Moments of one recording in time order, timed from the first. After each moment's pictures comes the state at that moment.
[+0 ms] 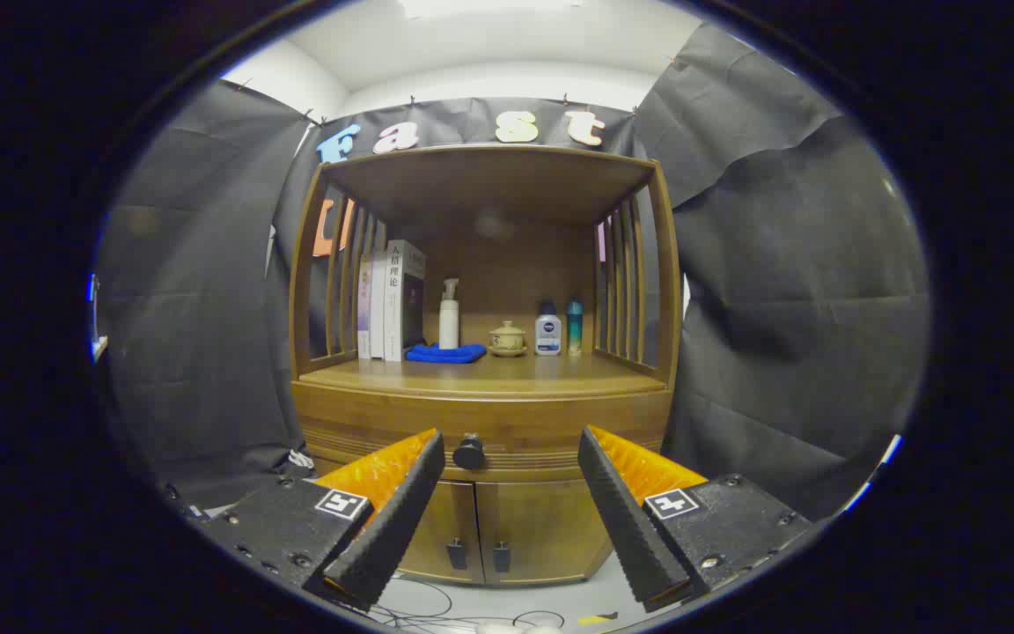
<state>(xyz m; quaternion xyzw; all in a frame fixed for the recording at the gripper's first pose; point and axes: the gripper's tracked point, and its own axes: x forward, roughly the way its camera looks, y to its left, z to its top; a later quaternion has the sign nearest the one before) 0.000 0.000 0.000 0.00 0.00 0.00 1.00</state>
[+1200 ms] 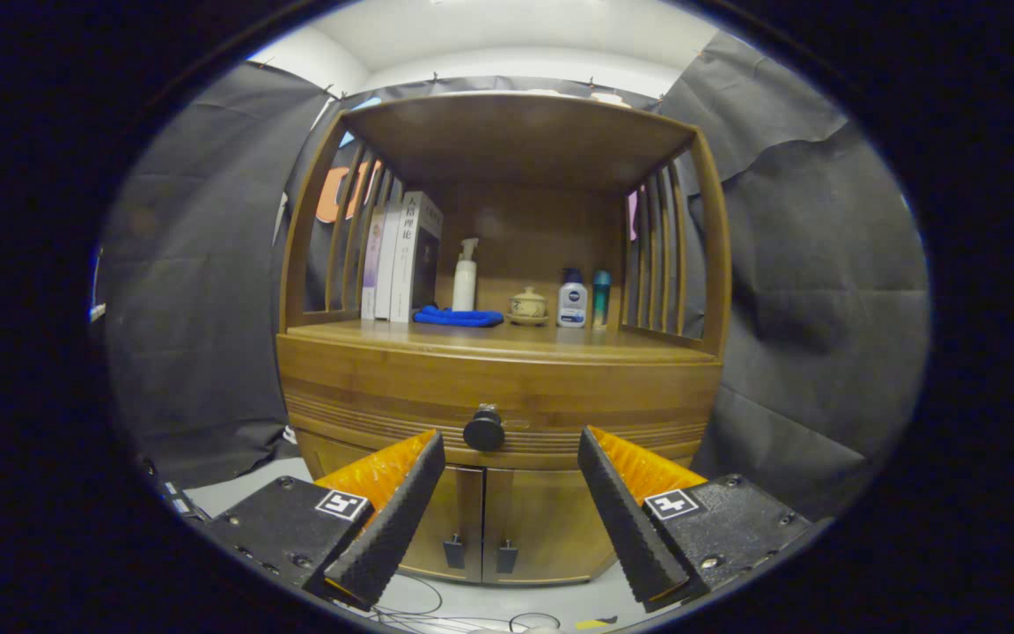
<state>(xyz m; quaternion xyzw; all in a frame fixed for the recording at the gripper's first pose) 0.078 0.025 -0.063 -0.03 0.03 0.02 1.00</state>
